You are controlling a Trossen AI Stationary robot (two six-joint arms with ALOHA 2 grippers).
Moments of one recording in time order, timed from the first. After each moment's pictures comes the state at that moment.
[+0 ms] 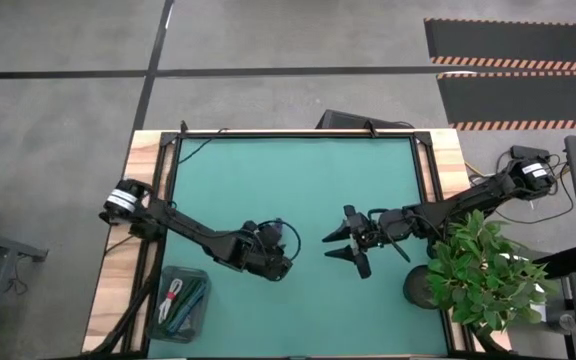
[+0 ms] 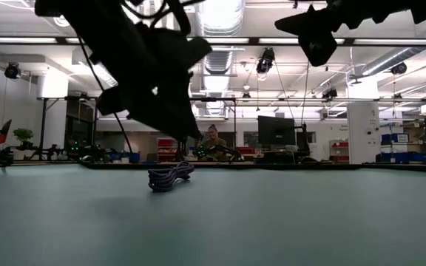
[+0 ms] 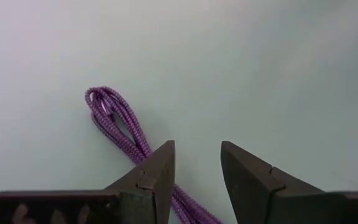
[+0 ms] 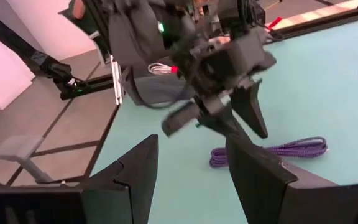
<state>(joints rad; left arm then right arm) -0.36 1.78 1.09 -0.32 -0.63 -1.01 0.29 1.22 0.61 0.35 0.08 0.35</state>
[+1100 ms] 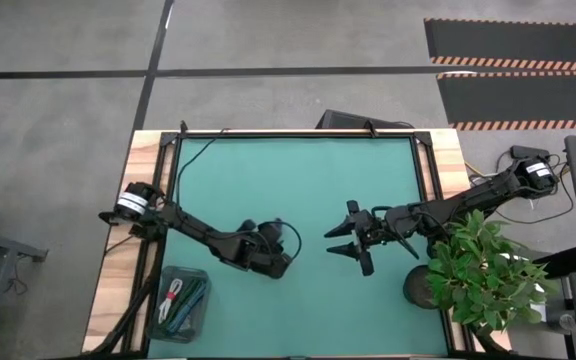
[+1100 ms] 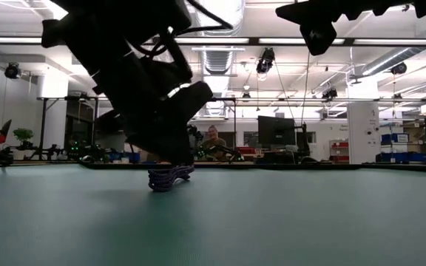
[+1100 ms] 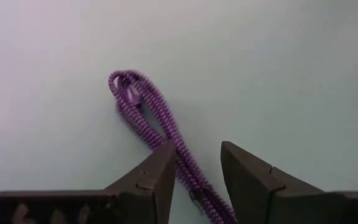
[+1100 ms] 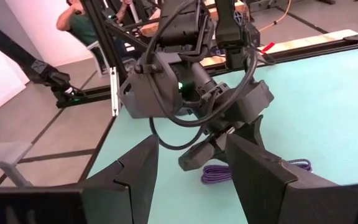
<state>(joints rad) -0.33 1.86 1.05 -0.30 -0.67 -1.04 0.29 1.17 0.61 0.35 0.11 0.28</state>
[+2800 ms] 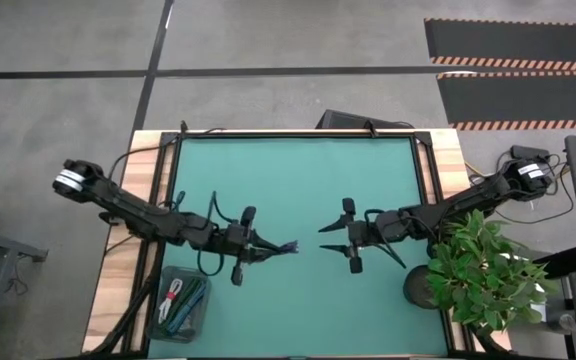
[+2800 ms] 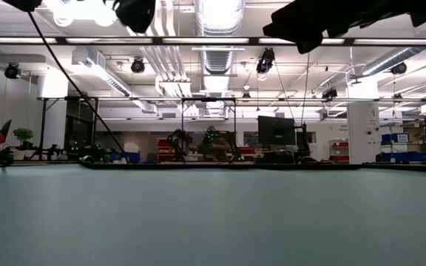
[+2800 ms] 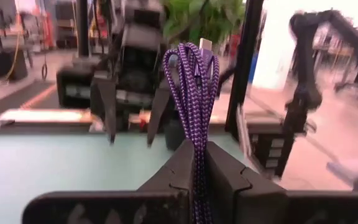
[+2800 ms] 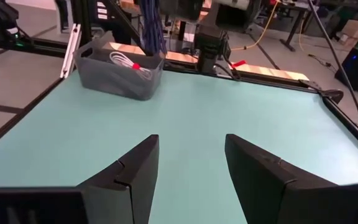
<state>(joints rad) -0.37 1.28 0.65 0.65 -0.22 -0.10 0.29 1.27 0.61 0.41 0.21 -0.08</state>
